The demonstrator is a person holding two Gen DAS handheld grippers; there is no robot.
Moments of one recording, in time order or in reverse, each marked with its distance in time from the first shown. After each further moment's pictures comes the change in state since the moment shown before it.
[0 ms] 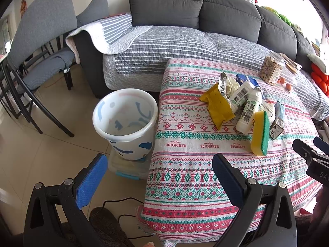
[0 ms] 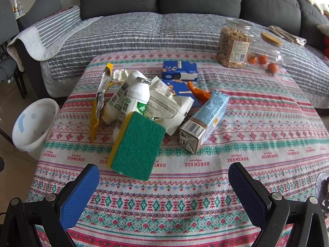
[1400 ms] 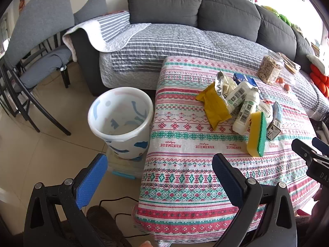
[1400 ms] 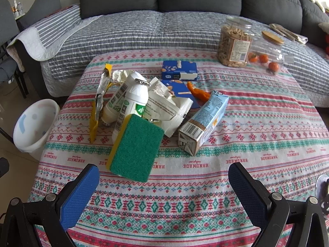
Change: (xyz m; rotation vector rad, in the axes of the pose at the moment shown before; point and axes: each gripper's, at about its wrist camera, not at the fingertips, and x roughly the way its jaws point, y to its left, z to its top) left arm 0.004 -0.010 0.006 0.003 0.026 -0.016; right arm 0.001 -0.005 0.008 0.002 0.021 0.010
